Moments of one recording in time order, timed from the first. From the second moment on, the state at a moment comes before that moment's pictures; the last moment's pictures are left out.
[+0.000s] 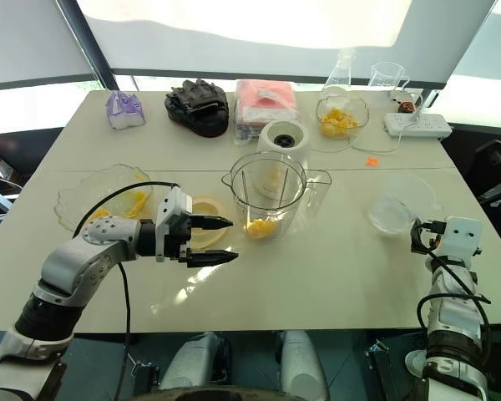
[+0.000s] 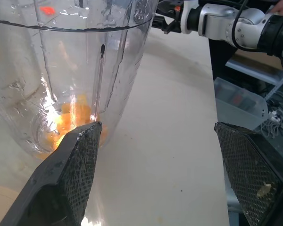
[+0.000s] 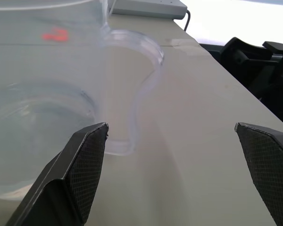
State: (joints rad) left arm -0.33 0.58 -0.15 -0.30 -0.49 0.65 -1.04; right arm -0.21 -0.49 -0.47 0.60 0.15 -0.09 0.12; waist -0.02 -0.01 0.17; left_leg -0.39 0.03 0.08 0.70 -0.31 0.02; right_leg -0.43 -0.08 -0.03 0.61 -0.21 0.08
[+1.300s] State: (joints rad) left arm -0.31 0.67 -0.06 -0.32 -0.60 0.71 -1.02; right arm -0.34 -0.54 -0.41 0.71 0.16 -0.27 0.11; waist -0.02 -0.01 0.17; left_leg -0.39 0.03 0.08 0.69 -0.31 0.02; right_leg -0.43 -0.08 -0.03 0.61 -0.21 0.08
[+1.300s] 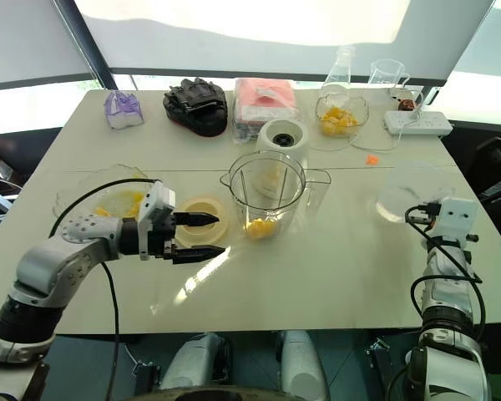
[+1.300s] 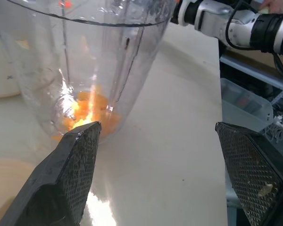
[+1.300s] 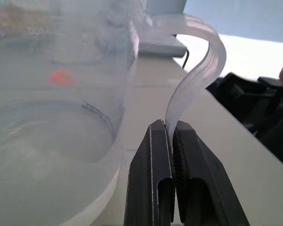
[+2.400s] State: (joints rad) left arm -0.37 0.76 0.09 -0.26 -0.66 0.70 -1.02; right arm -0.63 -0.79 -0.13 0.03 0.17 0.25 0.56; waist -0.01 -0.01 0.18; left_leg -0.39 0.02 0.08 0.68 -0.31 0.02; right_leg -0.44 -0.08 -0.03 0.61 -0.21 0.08
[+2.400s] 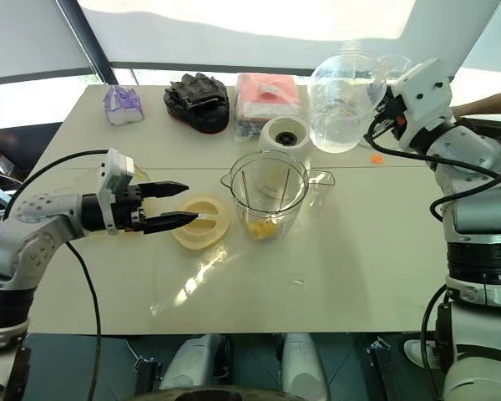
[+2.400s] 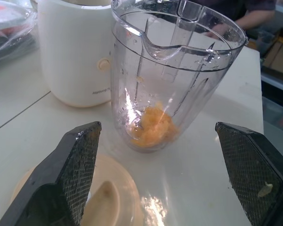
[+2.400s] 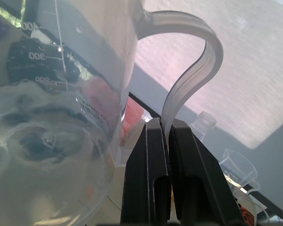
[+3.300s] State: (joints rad) left arm -0.47 0.74 0.13 -0.21 -0.70 0.71 -1.02; right arm -0.64 -0.81 -0.01 0.03 -0.12 -0.07 0.59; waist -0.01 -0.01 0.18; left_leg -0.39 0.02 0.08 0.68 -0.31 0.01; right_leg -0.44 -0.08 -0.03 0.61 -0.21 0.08
